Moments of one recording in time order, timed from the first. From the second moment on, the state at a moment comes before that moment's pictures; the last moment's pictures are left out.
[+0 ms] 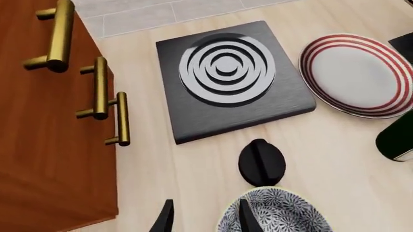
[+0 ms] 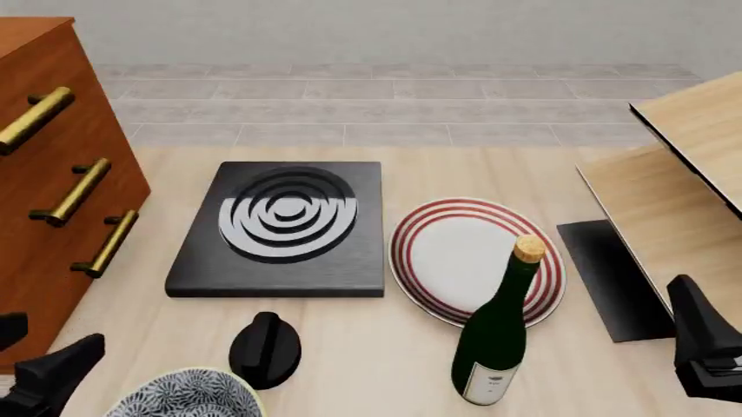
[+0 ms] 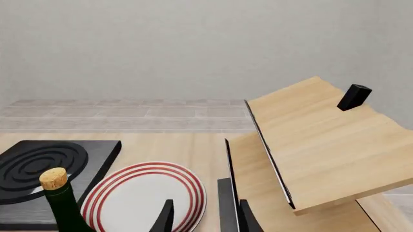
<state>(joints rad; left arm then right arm) -0.22 0.19 -0.37 0.77 0.05 0.00 0.01 0.00 0.00 0.00</state>
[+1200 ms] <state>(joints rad) -0.32 0.17 -0.38 0.95 0.18 0.00 0.01 0.00 0.00 0.00</state>
